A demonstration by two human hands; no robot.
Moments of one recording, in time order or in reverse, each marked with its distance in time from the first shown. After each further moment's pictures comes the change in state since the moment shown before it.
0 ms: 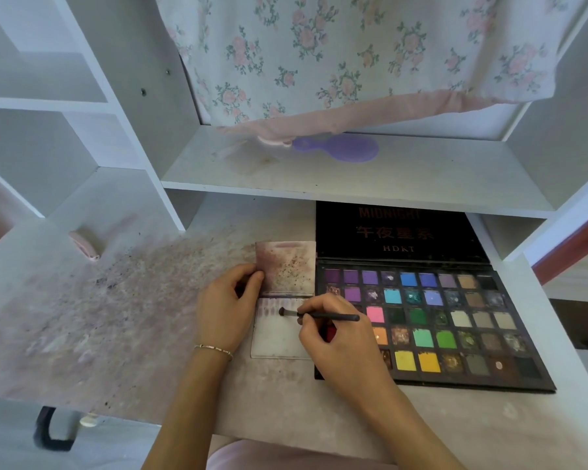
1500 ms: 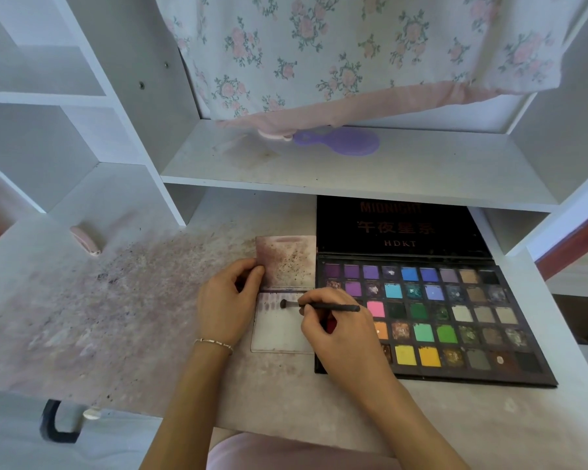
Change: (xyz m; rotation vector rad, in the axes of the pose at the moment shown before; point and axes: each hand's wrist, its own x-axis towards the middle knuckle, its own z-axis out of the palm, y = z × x) left_hand 0.000 -0.001 0.000 0.022 -0.012 -0.020; right_hand 0.002 0.001 0.000 -0.006 0.028 -0.031
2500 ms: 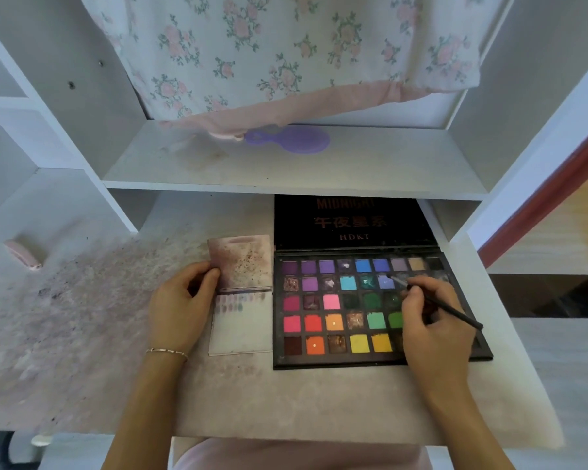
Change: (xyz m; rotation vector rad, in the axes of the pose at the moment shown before) left_hand 0.002 -0.005 0.002 -0.045 0.016 0.024; right_hand -0.032 0.054 -0.092 0.027 0.600 0.147
